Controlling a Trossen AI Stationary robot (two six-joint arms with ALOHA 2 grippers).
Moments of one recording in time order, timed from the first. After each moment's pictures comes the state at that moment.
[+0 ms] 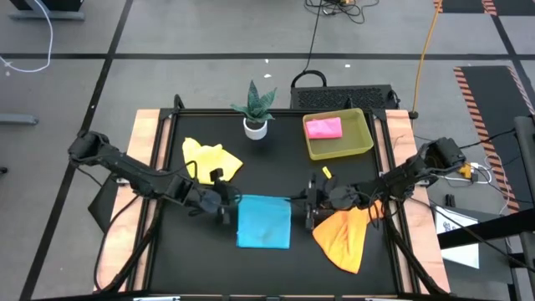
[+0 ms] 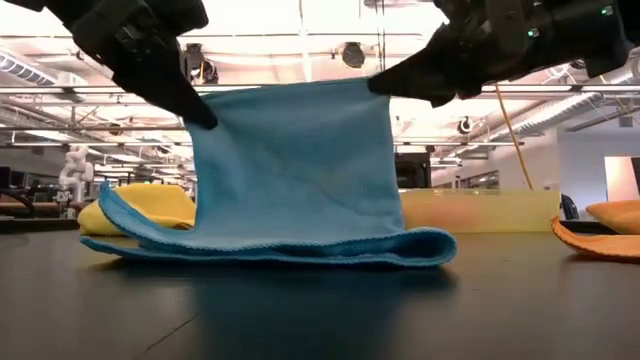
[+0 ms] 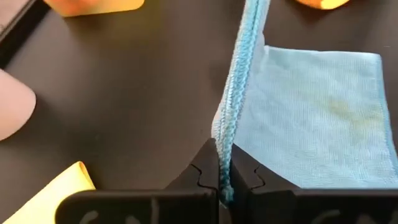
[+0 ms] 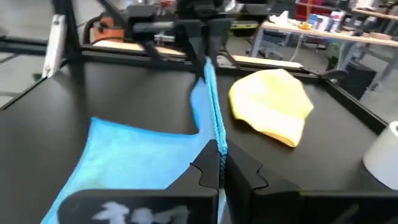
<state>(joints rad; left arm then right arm) -0.36 1.28 0.72 -0.25 -0.42 -0.31 0.34 1.49 0.52 0.73 0.41 -0.01</state>
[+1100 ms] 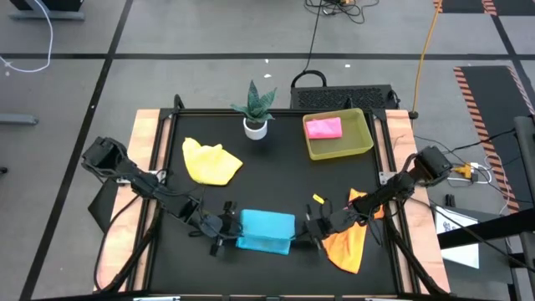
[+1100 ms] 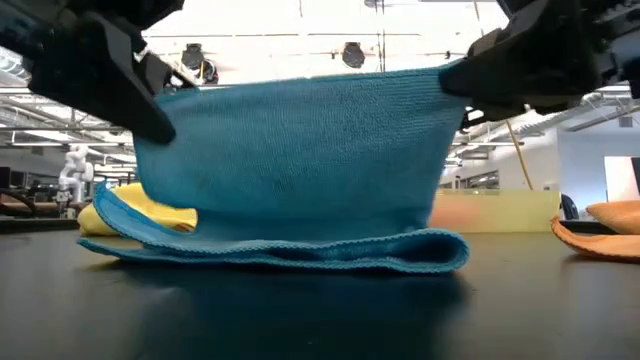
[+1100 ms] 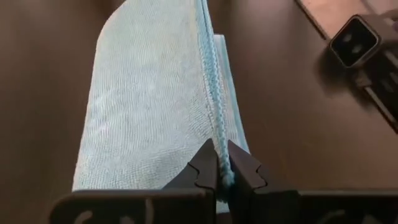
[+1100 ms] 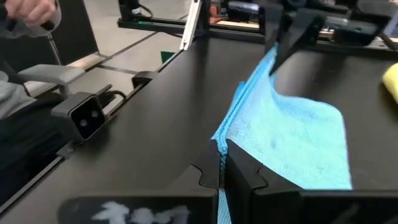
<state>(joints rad) -0.52 1.51 0.67 0.13 -0.15 -0.22 0.52 1.67 0.52 0.86 0.16 0.07</state>
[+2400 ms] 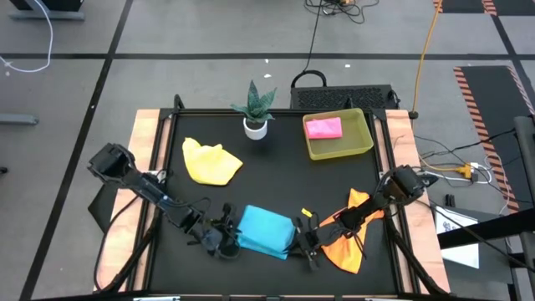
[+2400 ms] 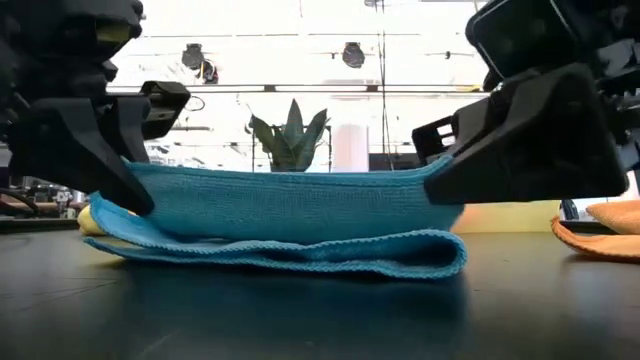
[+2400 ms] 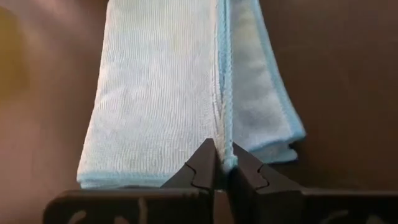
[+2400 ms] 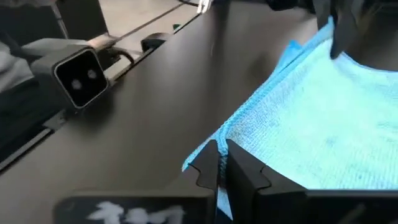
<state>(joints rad) -0.60 1.62 0.67 0.09 -0.37 0.05 0.55 1.99 0.64 0.98 0.13 0.09</state>
